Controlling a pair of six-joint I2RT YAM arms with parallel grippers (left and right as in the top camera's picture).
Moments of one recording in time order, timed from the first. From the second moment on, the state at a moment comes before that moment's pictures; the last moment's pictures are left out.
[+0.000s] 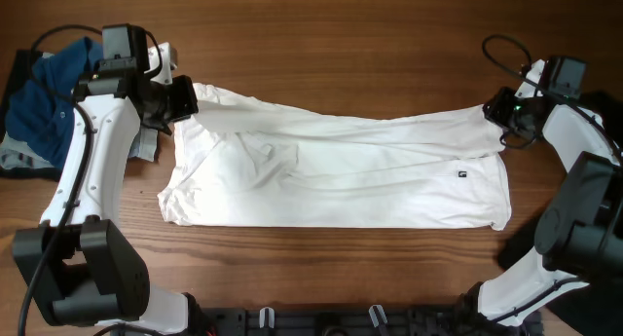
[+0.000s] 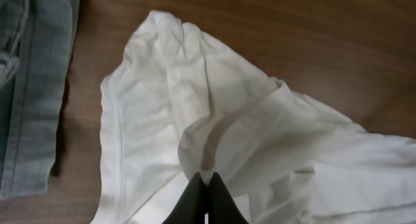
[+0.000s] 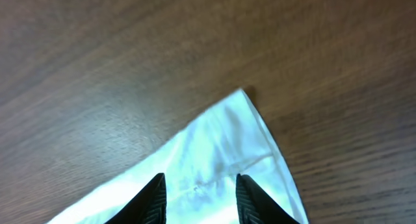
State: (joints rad) left arm 0.09 1.68 1.36 -0.86 0.23 -0.16; right arm -0.34 1.89 1.17 -0.42 -0.24 0.19
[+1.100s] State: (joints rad) left arm 0.09 1.68 1.36 -0.86 0.23 -0.16; right arm -0.34 2.00 1.17 -0.24 -0.20 0.26
